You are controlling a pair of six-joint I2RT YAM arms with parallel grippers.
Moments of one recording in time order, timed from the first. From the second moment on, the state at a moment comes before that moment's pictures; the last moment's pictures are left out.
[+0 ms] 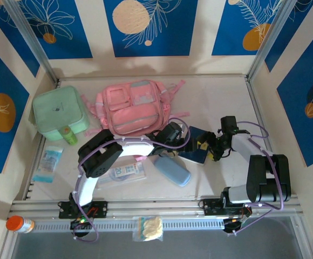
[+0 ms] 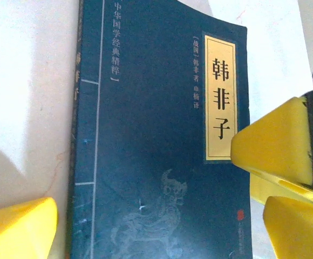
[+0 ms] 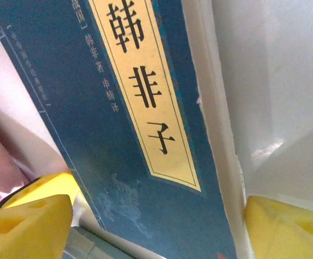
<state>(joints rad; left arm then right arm) -0.97 2.04 1.25 0.09 0.18 -0.87 0.00 1.37 0.68 -0.58 -0.45 0.78</state>
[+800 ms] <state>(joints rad) -0.96 2.04 1.21 0.14 0.18 -0.89 -0.02 1.32 0.67 -0.64 -0.47 0.70</state>
